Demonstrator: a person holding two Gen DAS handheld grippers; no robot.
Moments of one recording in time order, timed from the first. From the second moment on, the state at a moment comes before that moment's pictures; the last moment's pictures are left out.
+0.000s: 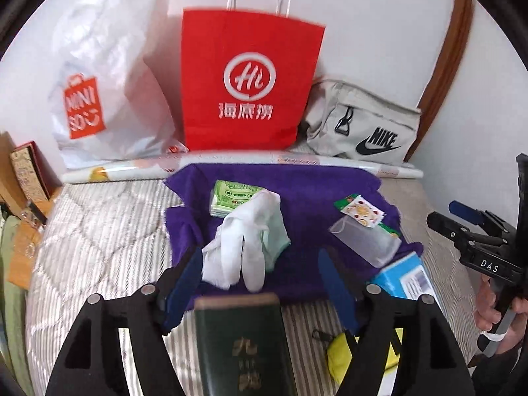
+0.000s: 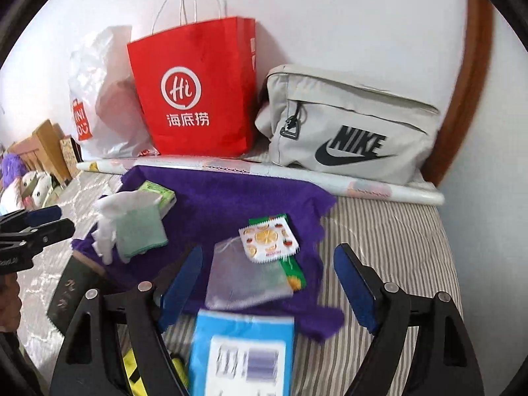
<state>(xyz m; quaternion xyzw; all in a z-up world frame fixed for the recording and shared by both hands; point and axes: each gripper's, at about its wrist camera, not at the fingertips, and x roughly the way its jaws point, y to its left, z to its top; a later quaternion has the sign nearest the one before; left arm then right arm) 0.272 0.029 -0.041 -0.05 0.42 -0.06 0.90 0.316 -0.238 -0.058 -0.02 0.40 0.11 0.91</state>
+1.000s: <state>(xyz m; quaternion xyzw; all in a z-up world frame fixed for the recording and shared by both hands) 0.106 0.039 -0.096 -0.06 0.44 -0.06 0.89 0.136 -0.211 -0.093 -0.01 0.39 0.15 0.91</state>
